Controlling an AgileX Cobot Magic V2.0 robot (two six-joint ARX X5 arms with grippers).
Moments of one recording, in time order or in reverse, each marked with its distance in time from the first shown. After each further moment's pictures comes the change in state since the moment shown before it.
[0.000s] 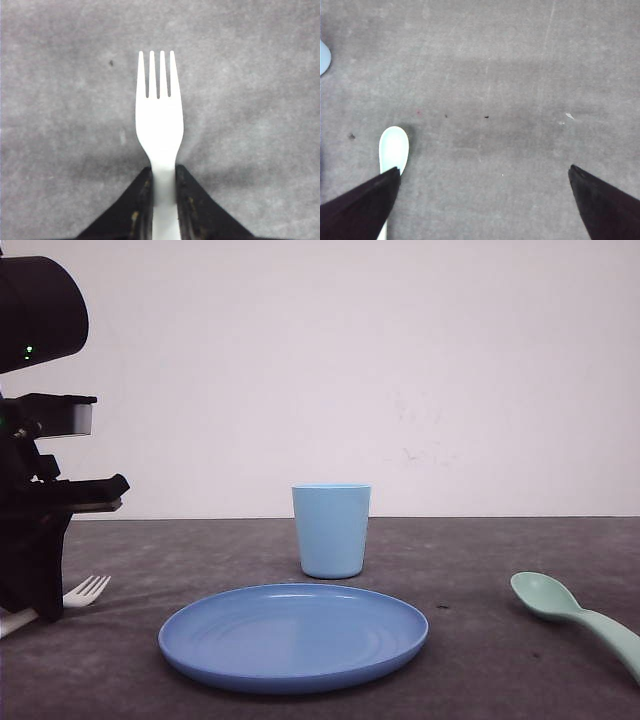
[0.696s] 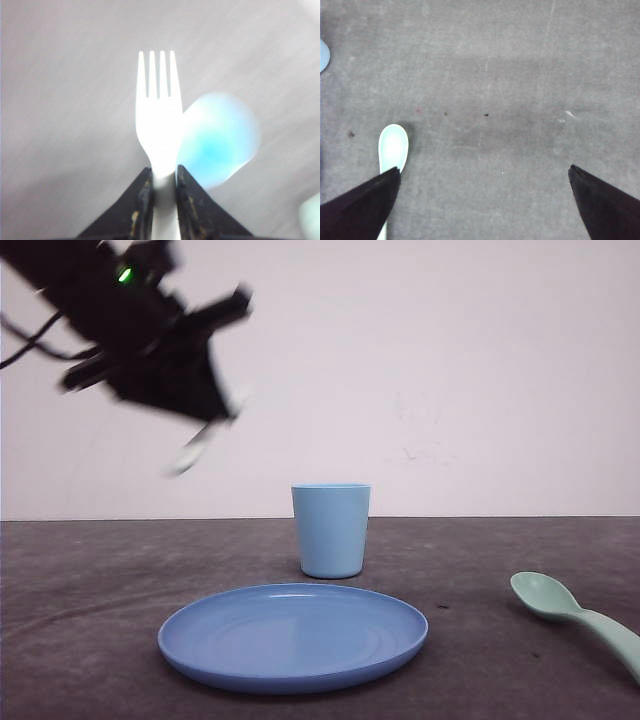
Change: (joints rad) left arm -0.105 -0.001 0.234 0.419 0.121 0.000; right arm 0.000 0.000 0.000 -0.007 0.000 0.000
